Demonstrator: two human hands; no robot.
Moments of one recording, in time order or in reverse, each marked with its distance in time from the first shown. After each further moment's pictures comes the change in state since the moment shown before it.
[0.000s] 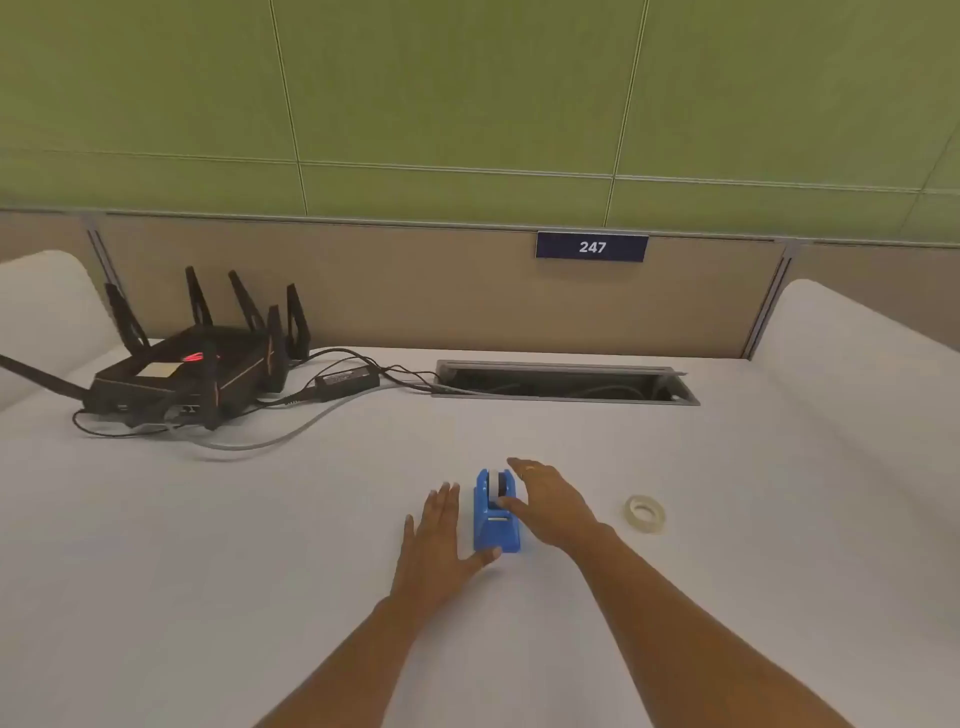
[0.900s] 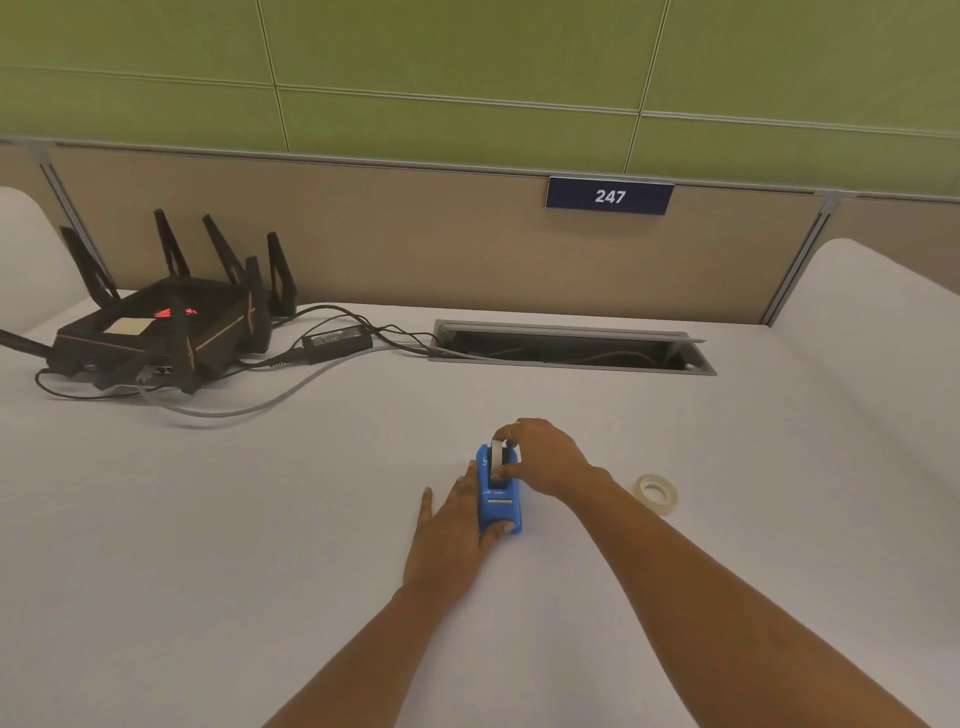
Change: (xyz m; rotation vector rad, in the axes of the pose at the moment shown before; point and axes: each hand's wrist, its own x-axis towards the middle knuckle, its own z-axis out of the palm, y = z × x) left_hand 0.019 -0.001 0.028 0.053 0.052 0.123; right_hand 0.042 -0.005 -0.012 -0.130 -0.065 -0.042
